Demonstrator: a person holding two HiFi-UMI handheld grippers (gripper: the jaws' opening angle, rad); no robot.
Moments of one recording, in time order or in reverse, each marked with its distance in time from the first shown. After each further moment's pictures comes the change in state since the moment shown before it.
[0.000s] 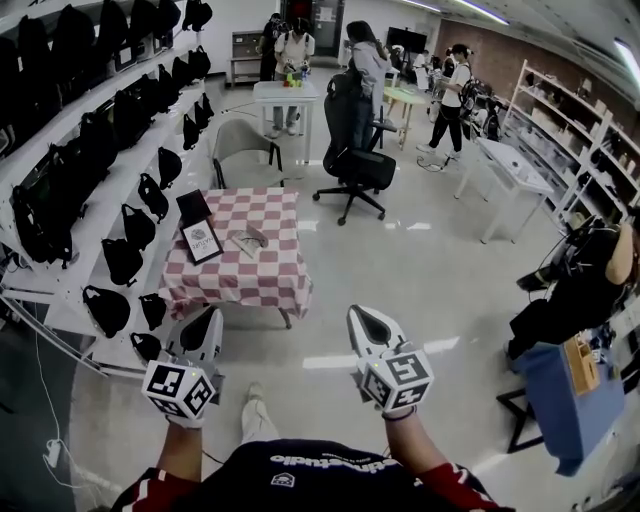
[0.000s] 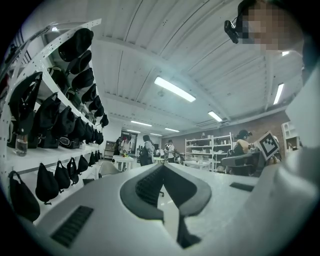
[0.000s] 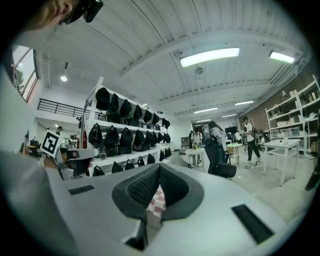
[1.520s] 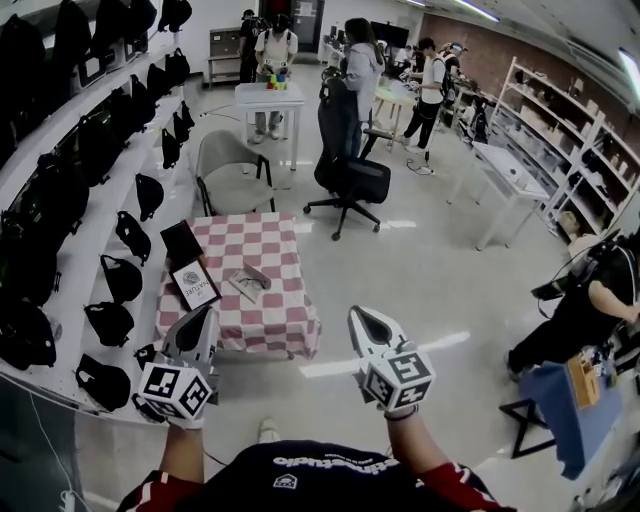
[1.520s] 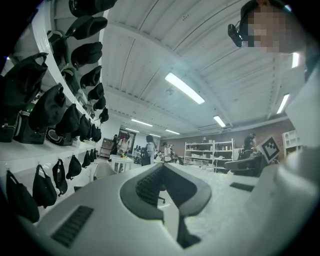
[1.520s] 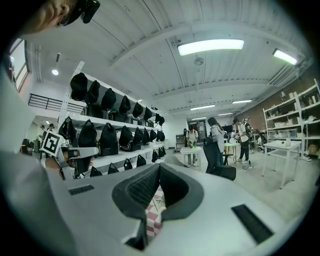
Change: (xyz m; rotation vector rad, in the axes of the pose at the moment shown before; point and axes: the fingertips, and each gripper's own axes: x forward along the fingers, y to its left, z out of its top) left arm 0.168 0.172 0.020 -0.066 -0.014 -0.045; right arm 0.211 -0.046 0.033 0.000 0.040 -0.068
